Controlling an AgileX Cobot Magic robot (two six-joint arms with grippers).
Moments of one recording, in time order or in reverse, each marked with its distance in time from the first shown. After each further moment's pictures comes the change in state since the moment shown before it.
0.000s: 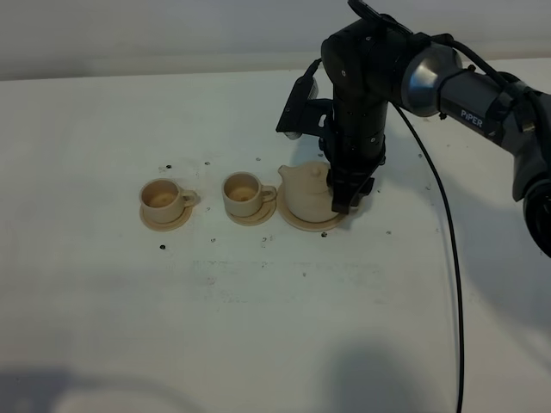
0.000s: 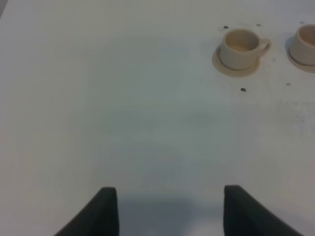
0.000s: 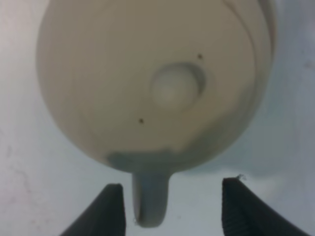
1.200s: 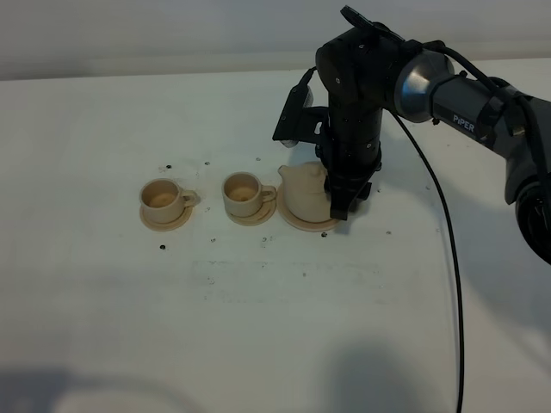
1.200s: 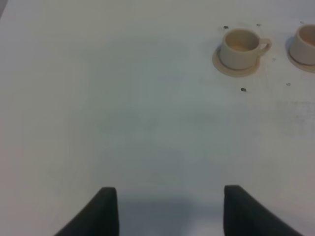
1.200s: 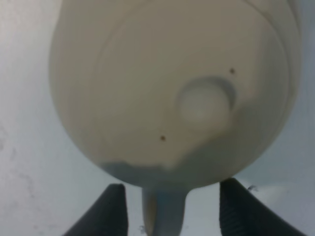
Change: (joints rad) left arm 0.000 0.000 0.000 0.000 0.000 0.001; right arm 0.009 0.014 0.000 0.001 -0.002 -0.011
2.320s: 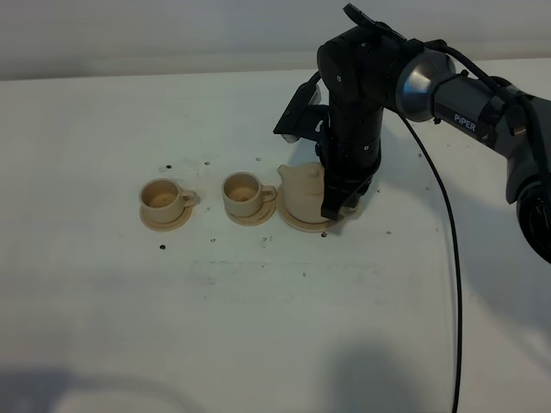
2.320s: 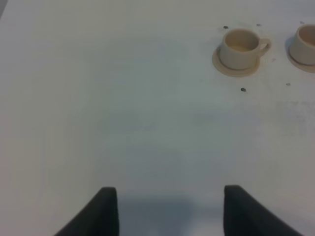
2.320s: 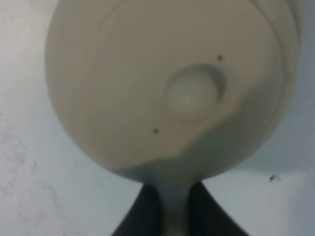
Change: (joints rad) left arm 0.000 0.000 0.000 0.000 0.000 0.000; right arm -0.001 0.000 0.000 0.038 0.017 0.112
